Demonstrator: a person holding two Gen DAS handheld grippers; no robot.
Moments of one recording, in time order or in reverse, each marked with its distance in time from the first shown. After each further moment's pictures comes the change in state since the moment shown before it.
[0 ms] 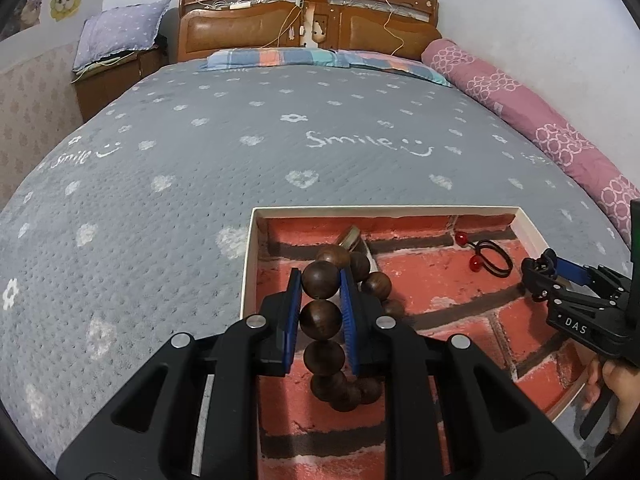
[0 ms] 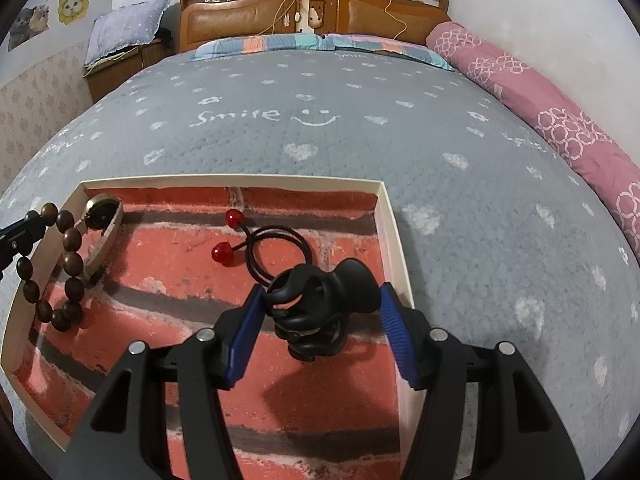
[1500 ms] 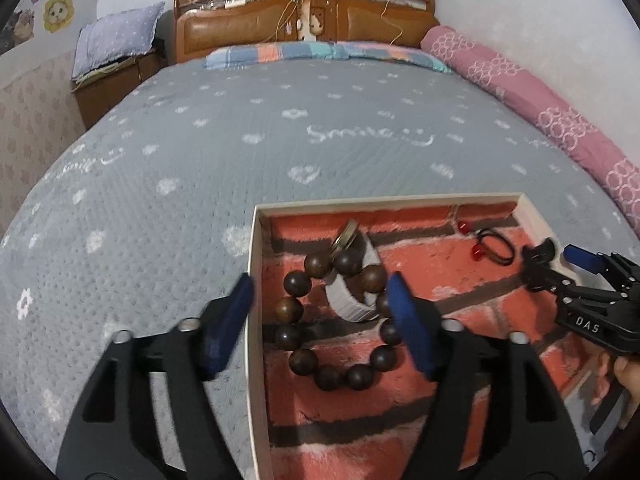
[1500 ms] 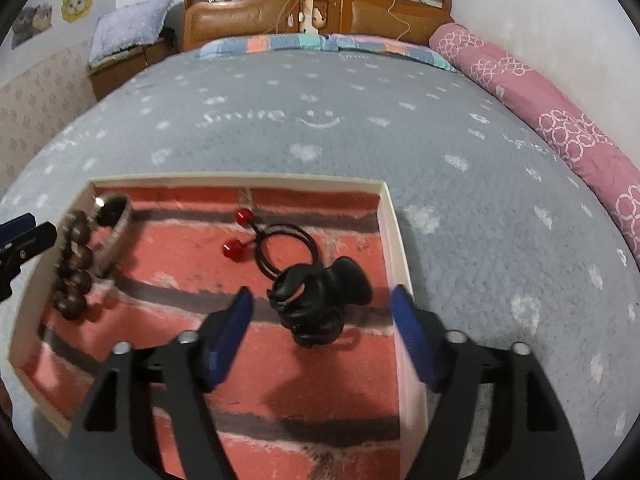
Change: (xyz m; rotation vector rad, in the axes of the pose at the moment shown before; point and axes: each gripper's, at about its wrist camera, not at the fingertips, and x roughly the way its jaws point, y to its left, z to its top) left arm -0.016 -0.009 0.005 0.050 0.017 0.032; right arm -0.017 0.002 0.002 -0.010 -0.010 0.014
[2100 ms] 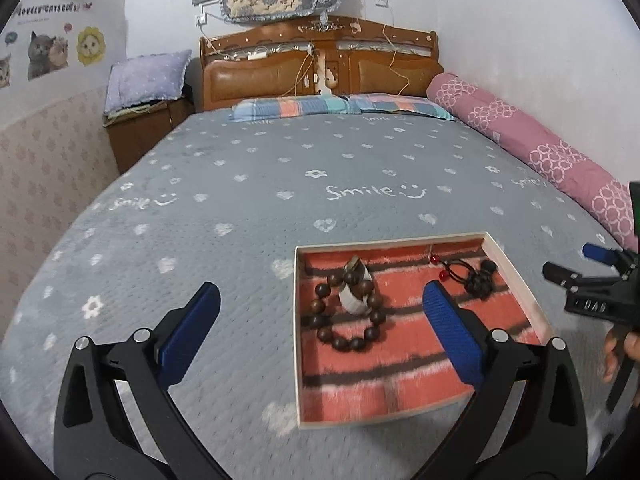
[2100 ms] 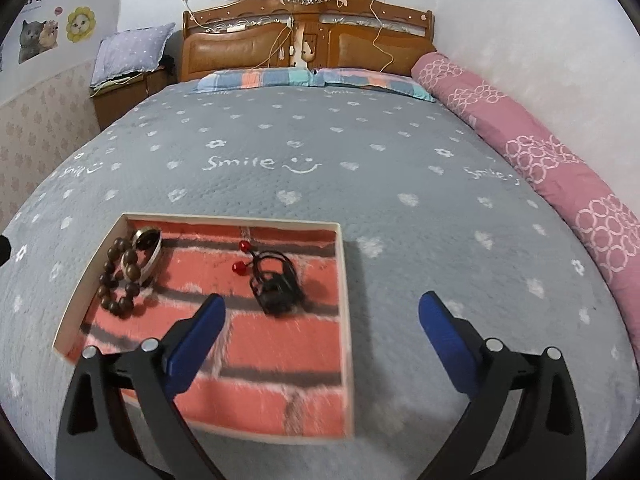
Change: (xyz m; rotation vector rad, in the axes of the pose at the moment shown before) left arm -0.139 -0.002 -0.013 0.004 -0.167 0.077; right arm -0.105 -0.026 0.002 0.005 -0.081 -0.034
